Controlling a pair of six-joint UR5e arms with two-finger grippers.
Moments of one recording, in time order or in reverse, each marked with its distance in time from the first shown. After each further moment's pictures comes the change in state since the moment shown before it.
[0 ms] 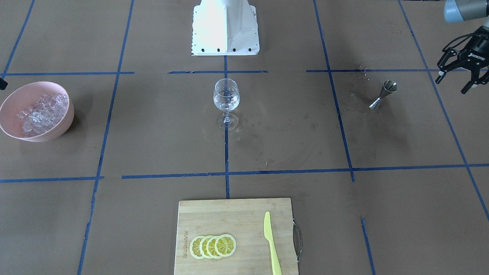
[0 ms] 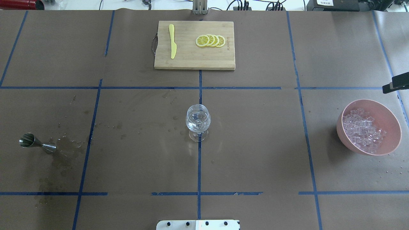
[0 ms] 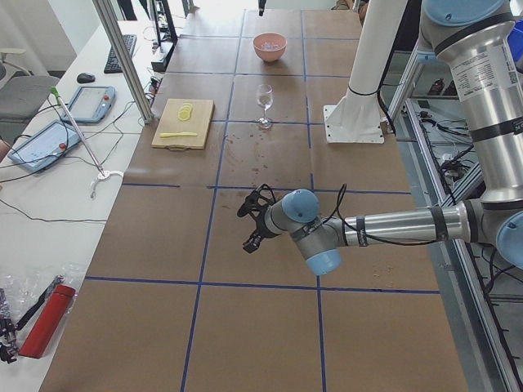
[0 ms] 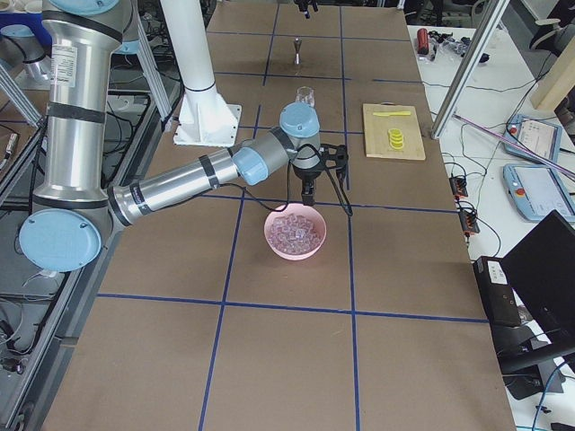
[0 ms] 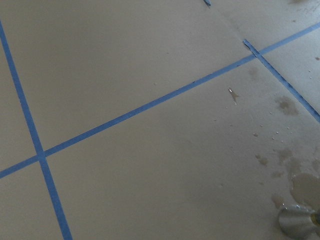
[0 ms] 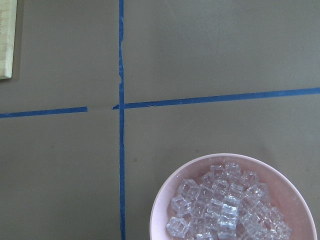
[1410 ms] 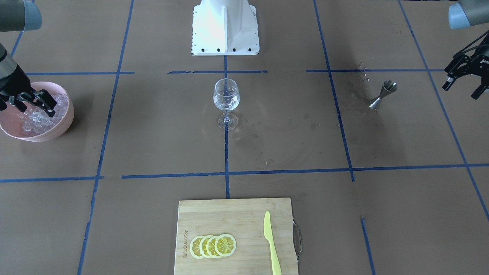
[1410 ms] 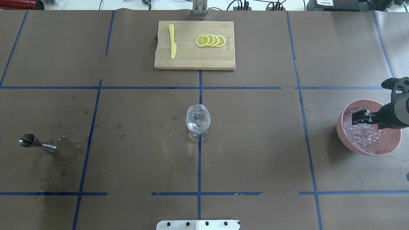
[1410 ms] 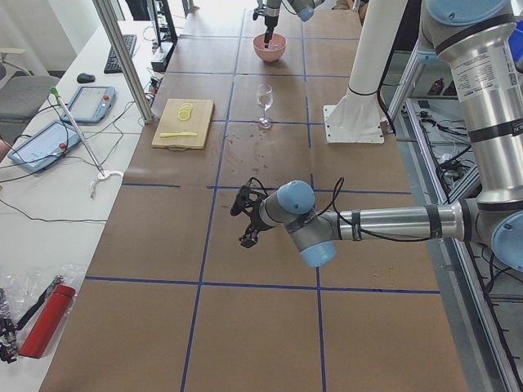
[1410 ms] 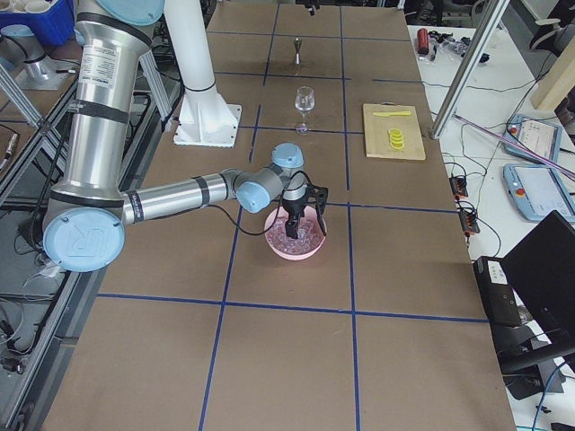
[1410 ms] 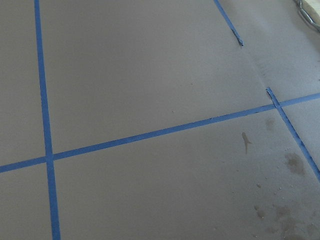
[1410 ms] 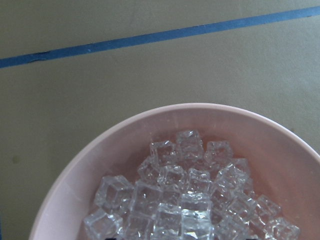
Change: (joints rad) left arm -0.014 -0.010 -0.038 0.016 0.000 -0.209; right arm -0.366 -0.060 -0.183 0.213 -0.393 0.332
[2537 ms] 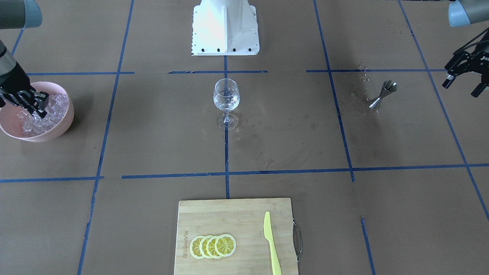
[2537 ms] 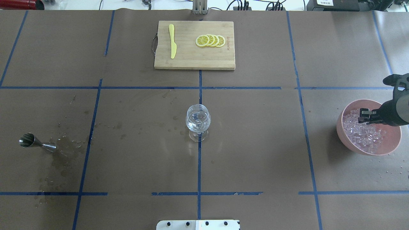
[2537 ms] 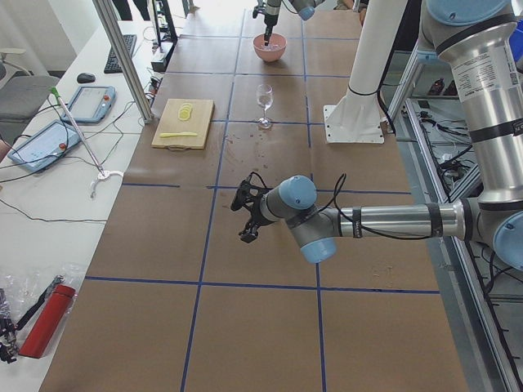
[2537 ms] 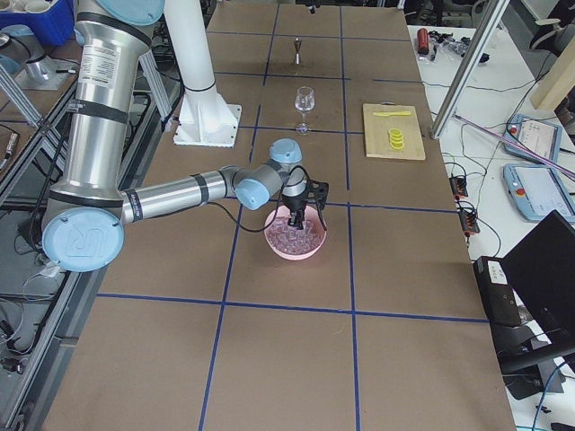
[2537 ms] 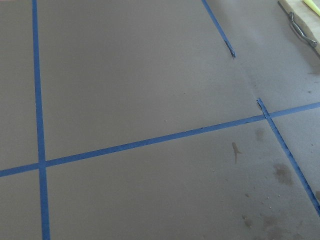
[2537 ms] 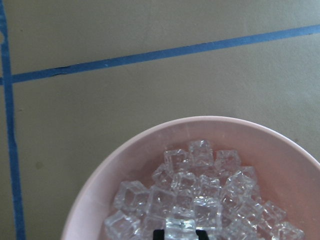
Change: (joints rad) left arm -0.003 0.007 -0.029 -0.012 0.001 -0.029; right arm 0.013 -0.005 0.074 0.001 -0.011 0.003
